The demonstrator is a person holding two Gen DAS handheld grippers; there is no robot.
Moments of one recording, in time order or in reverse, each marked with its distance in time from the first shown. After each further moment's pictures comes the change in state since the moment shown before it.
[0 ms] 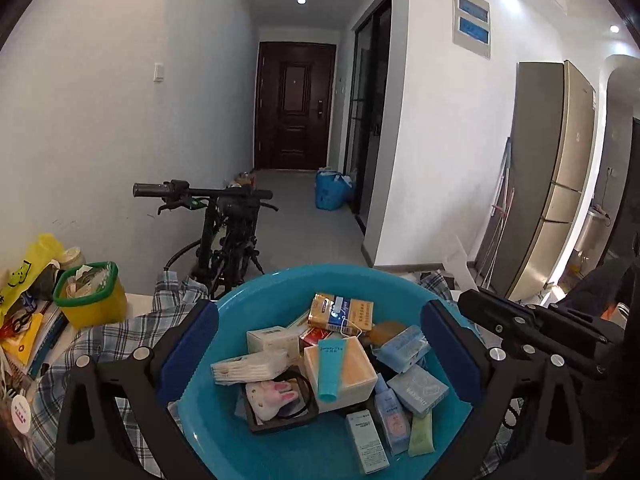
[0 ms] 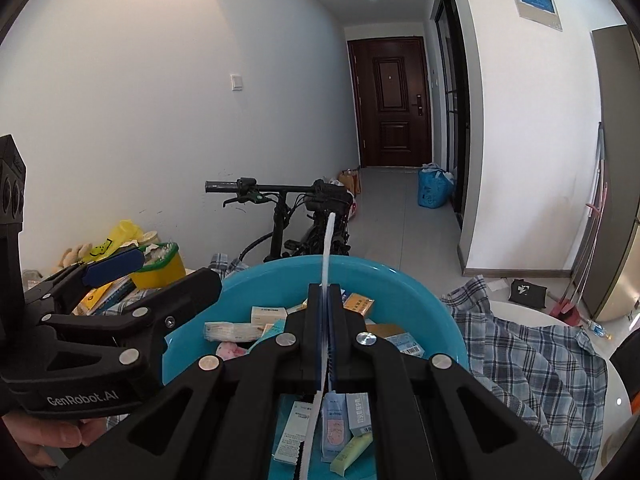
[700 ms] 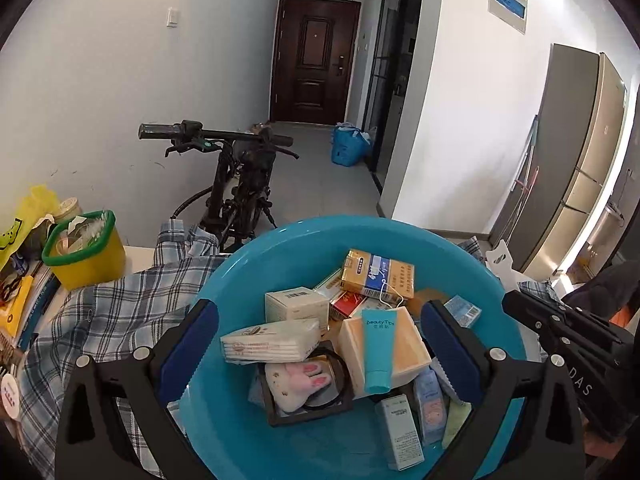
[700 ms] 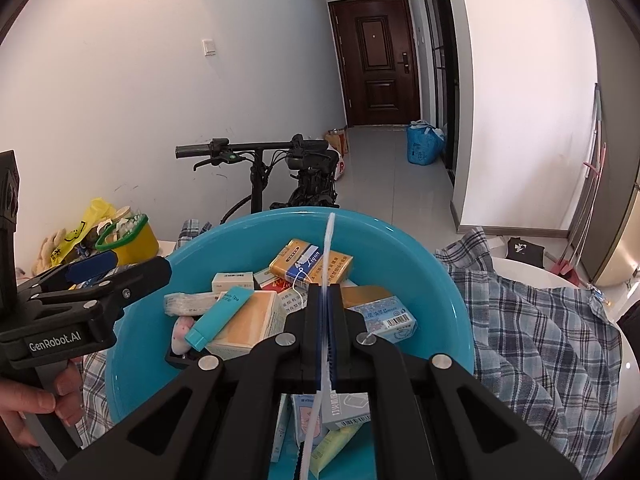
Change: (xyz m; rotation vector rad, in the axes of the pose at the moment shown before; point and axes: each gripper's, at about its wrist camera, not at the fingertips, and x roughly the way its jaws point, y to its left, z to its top) left arm 0.057 0.034 -0.017 -0.070 0.175 0.033; right arm 0.049 -0.029 -0.018 0.061 0.134 -0.022
